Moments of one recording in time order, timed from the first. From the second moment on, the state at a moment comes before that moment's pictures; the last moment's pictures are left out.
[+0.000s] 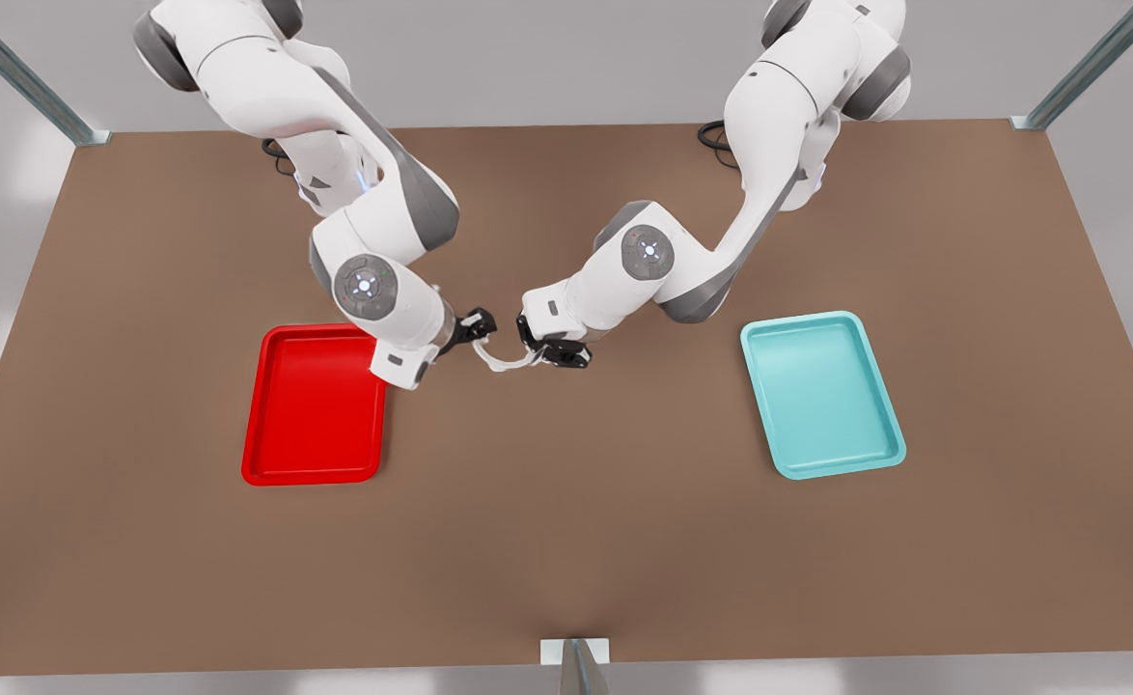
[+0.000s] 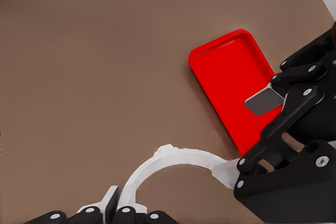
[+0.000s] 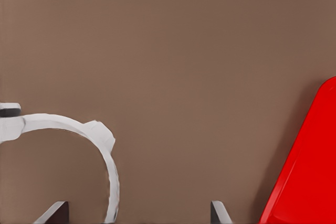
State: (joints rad) left arm -0.53 0.55 -0.28 -1.40 -0.21 2.26 -0.13; right arm 0.22 0.36 0.37 -1.54 0.09 1.80 0.21
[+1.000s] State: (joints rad) left arm -0.34 0.54 -0.25 -1.36 -0.26 2.18 0.01; right arm 0.16 0.35 0.37 -1.75 0.07 1.94 0.34
